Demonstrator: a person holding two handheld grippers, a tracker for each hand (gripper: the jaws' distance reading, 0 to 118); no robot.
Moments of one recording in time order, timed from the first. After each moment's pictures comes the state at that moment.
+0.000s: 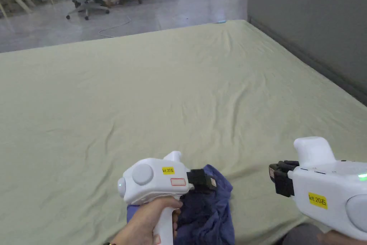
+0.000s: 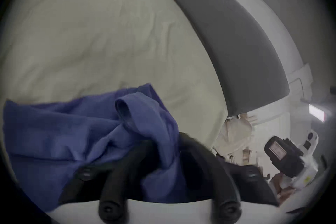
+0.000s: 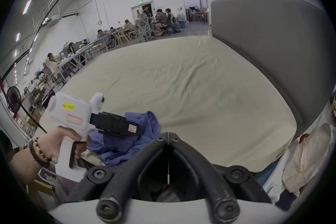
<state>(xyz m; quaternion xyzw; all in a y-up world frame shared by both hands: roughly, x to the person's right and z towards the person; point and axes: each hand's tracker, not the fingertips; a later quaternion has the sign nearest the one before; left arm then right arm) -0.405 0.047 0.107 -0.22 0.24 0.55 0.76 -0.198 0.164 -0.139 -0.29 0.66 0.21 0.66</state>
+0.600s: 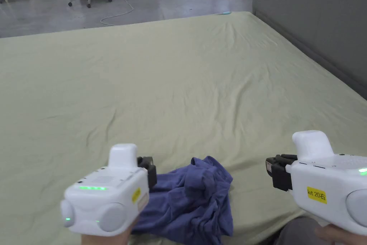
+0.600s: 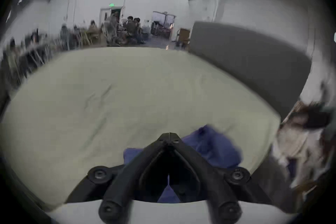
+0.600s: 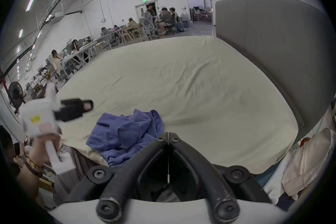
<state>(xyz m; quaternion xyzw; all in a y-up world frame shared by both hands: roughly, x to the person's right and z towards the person) -0.310 0.092 0.170 -0.24 0.51 0.18 0.81 -0.205 0.160 -0.128 -0.29 0.68 0.21 0.64</state>
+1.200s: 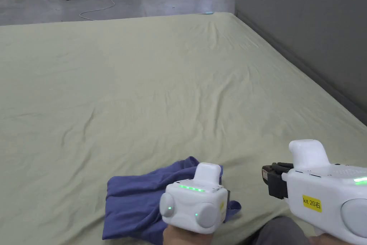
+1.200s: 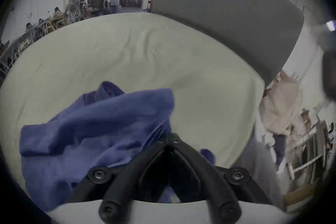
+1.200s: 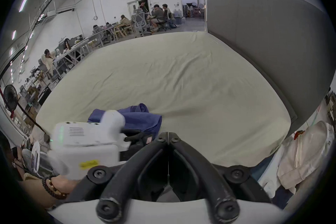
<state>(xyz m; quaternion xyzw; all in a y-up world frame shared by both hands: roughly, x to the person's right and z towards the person) -0.298 0.046 0.007 -0.30 0.35 0.27 0.84 -0.191 0.159 -0.146 -0.30 0.65 0.22 0.66</state>
